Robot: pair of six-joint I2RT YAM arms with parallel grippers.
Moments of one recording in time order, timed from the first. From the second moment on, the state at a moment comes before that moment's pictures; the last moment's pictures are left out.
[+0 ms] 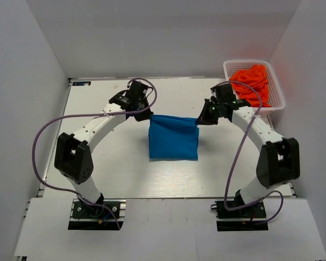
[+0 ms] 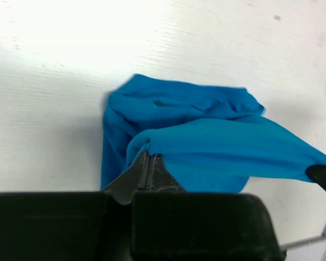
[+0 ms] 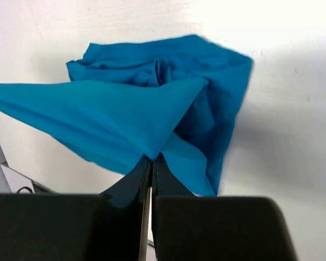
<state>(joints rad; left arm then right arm) -0.52 1.68 1.46 -0.67 -0.08 -0.75 0.30 1.55 1.24 -0.62 -0.32 0.52</state>
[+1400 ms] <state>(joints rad) -0.50 1.96 1.33 -0.41 0.25 -0.45 0.27 1.55 1.13 -0.58 -0.01 0.67</state>
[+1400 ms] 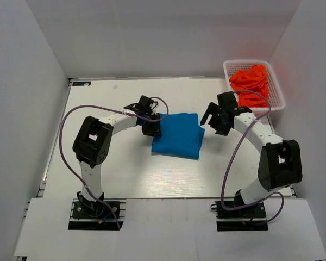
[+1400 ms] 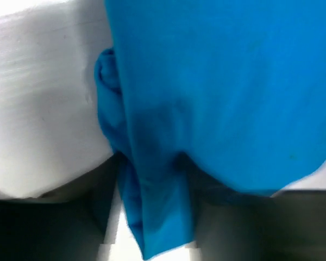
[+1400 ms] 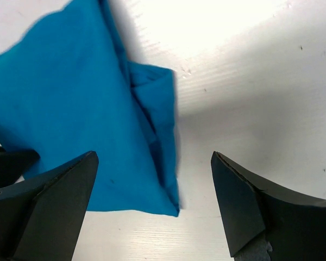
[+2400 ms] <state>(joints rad) -0.14 2.16 1.83 -0.55 -0.61 -0.07 0.27 1.61 1.23 -0.61 0.00 0.58</state>
